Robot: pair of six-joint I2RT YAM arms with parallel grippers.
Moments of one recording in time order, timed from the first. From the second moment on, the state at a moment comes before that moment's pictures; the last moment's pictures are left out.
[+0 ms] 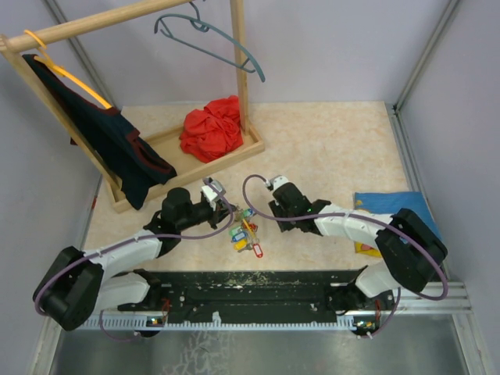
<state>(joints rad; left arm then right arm) -0.60 1.16 0.37 0.51 0.41 0.06 0.78 1.43 0.74 -0.23 0.15 0.17</state>
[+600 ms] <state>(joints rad) -0.60 1.17 0.38 0.51 0.41 0.06 0.87 1.43 0.61 -0.10 0.41 0.42</state>
